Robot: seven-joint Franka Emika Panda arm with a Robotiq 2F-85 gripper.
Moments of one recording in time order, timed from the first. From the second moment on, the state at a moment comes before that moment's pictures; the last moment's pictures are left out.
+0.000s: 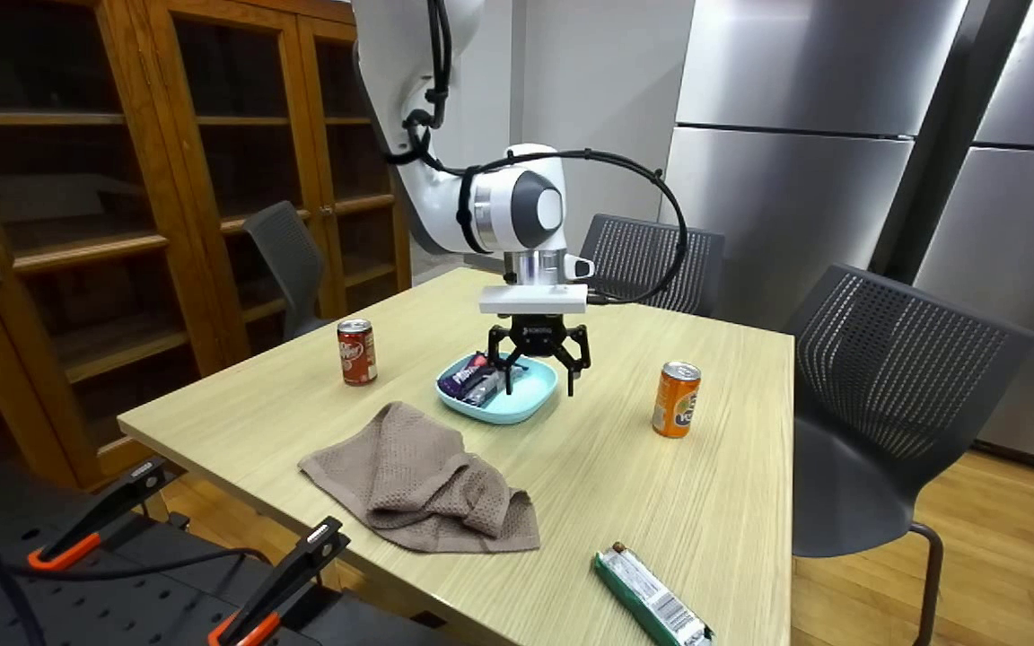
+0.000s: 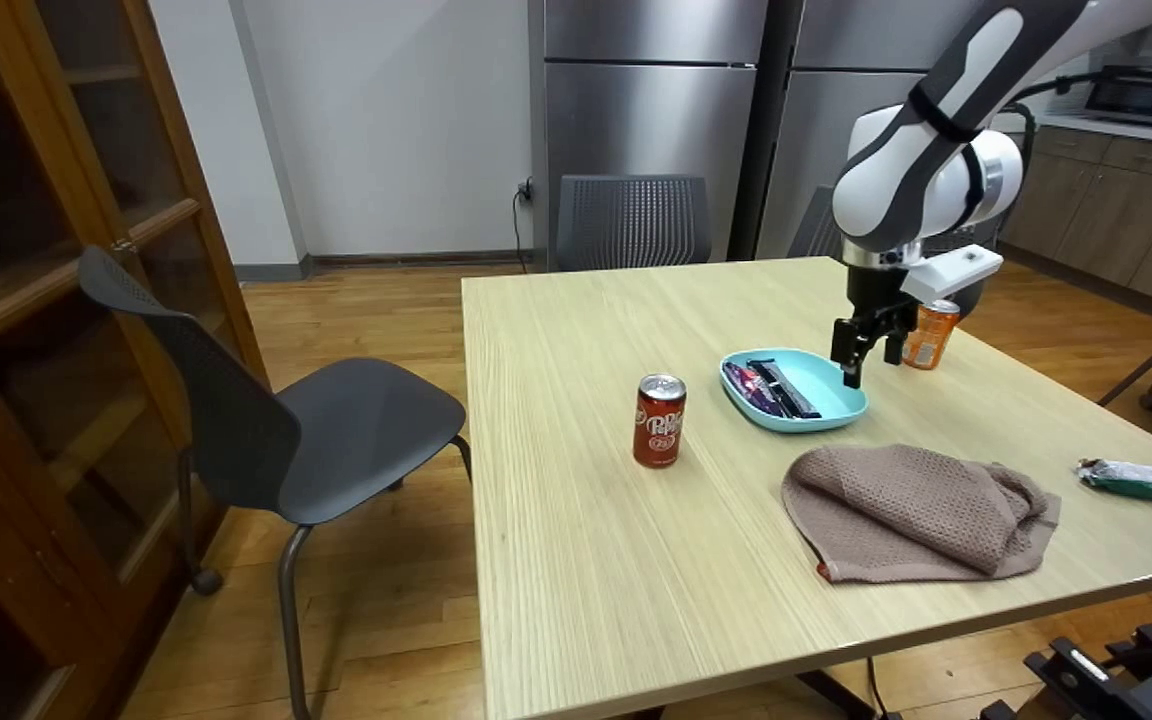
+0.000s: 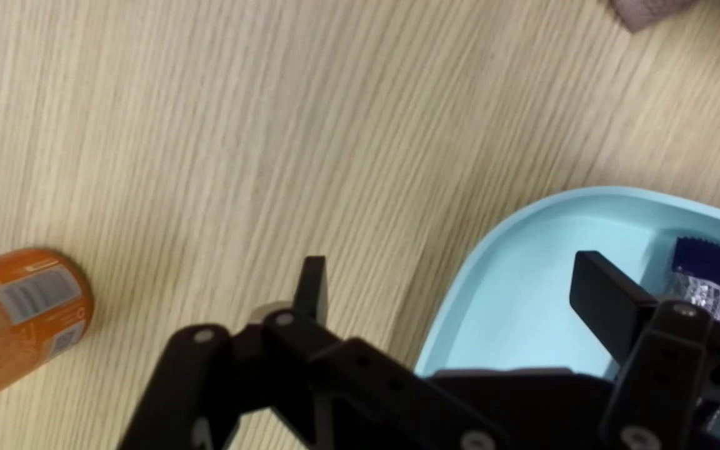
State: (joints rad) arm -0.18 0.82 -0.09 -1.79 -0.21 2.49 -0.31
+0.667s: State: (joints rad) arm -0.31 0.69 -0.10 -2.07 -0.21 2.76 -0.43
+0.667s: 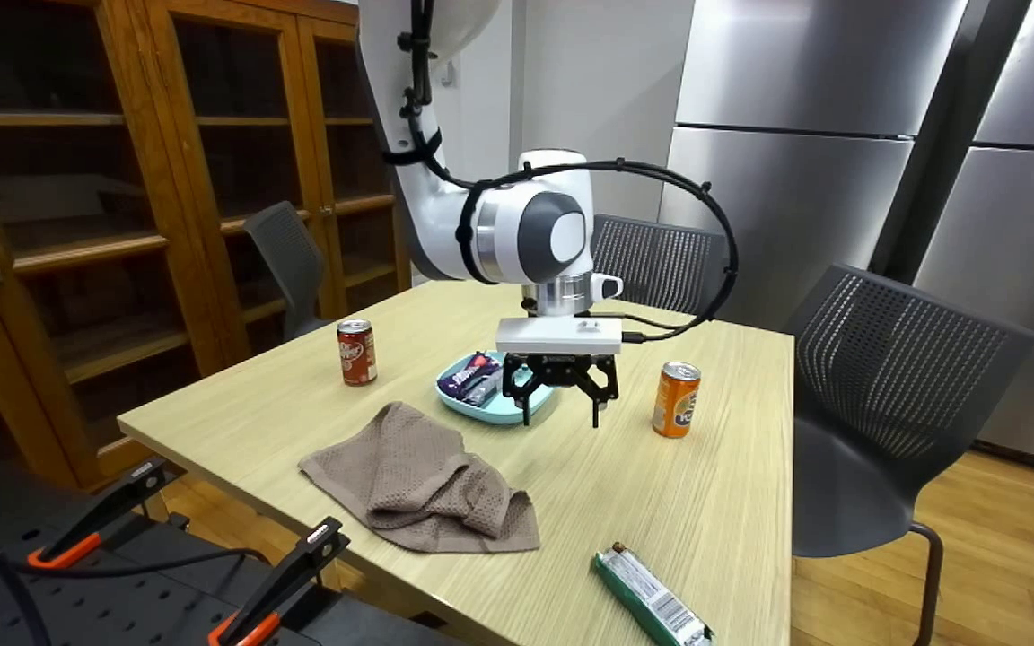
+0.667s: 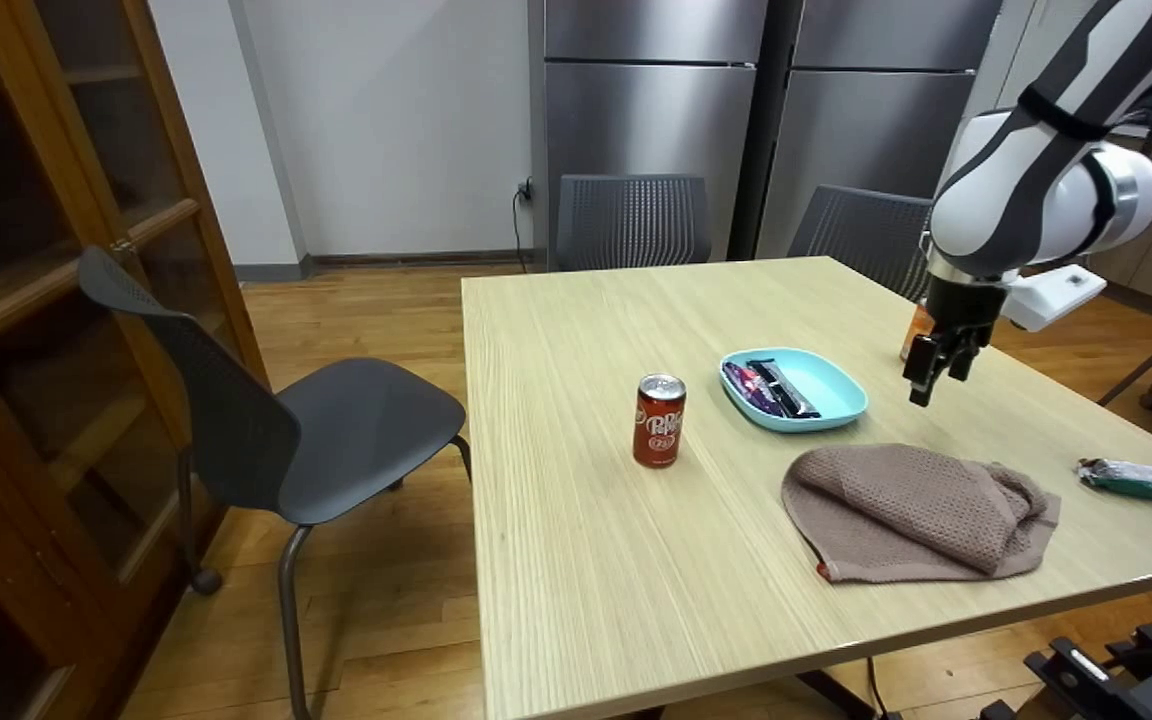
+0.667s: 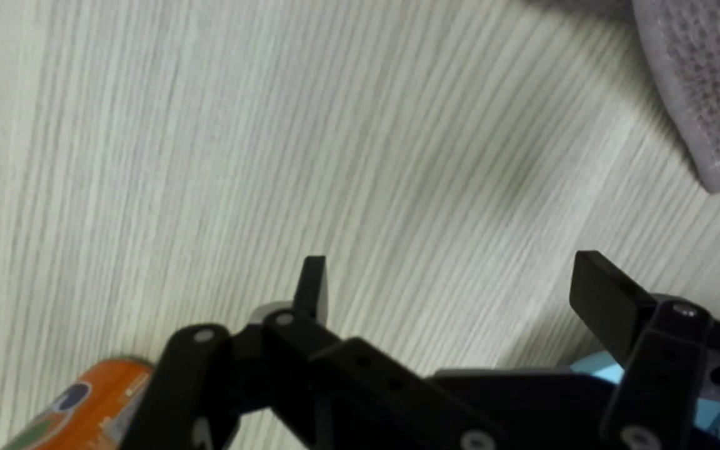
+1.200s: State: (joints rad) arm -0.42 0.58 -0.14 -2.16 -0.24 2.74 -0.62
